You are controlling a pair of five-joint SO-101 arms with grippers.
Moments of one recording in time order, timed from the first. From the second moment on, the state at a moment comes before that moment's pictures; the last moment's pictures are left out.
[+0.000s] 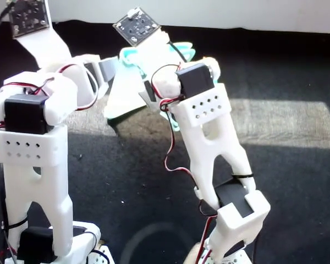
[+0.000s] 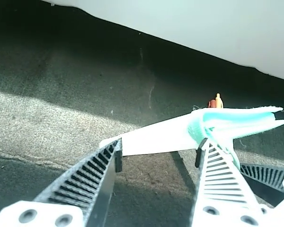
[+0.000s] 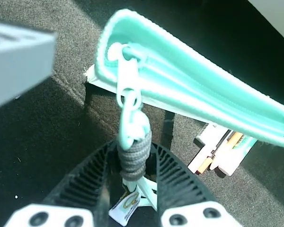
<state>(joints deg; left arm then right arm) -0.3 -21.8 -15.1 85.3 20.4 -33.1 11.3 -43.6 93.0 18.7</state>
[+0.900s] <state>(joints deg) 0.0 -18.7 -12.3 81.6 18.1 -35.1 11.3 -38.9 91.6 18.7</state>
